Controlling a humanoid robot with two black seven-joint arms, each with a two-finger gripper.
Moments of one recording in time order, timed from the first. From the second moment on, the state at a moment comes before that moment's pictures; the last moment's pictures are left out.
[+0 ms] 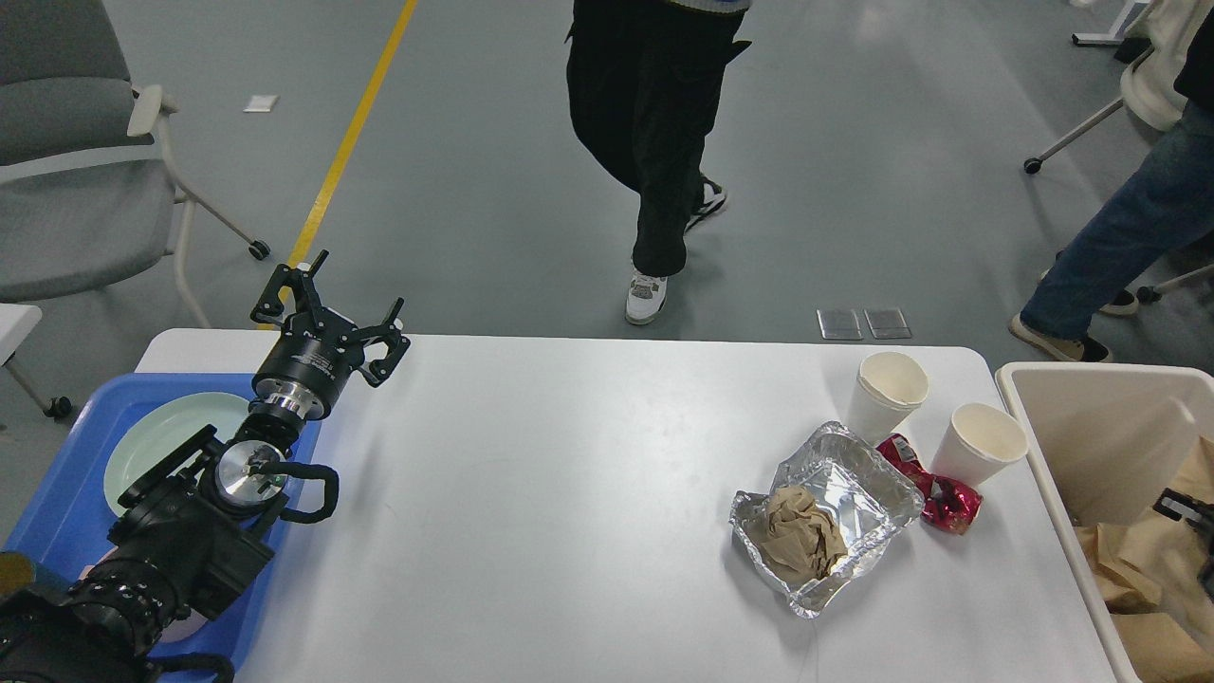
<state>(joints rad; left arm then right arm) -0.69 0.12 -1.00 -0.35 -0.02 -0.57 -0.21 0.69 -0.46 -1.45 0.19 0.44 -0.05 0.07</state>
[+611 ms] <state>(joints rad) -0.69 0.12 -1.00 -0.35 -0.02 -0.57 -0.21 1.66 -0.55 -1.44 0.85 0.15 0.31 0.08</state>
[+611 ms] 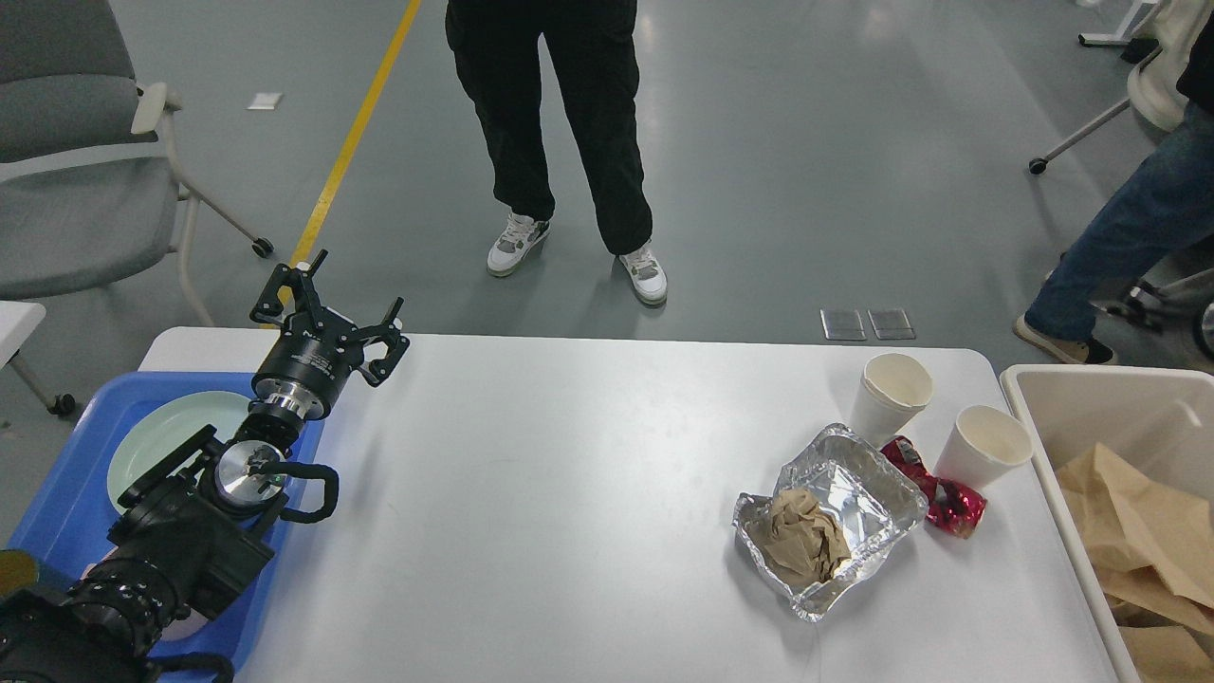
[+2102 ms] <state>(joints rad) -0.69 0.12 -1.00 -0.35 -0.03 -0.57 -0.21 1.27 -0.31 -1.05 1.25 0.31 -0.16 0.08</state>
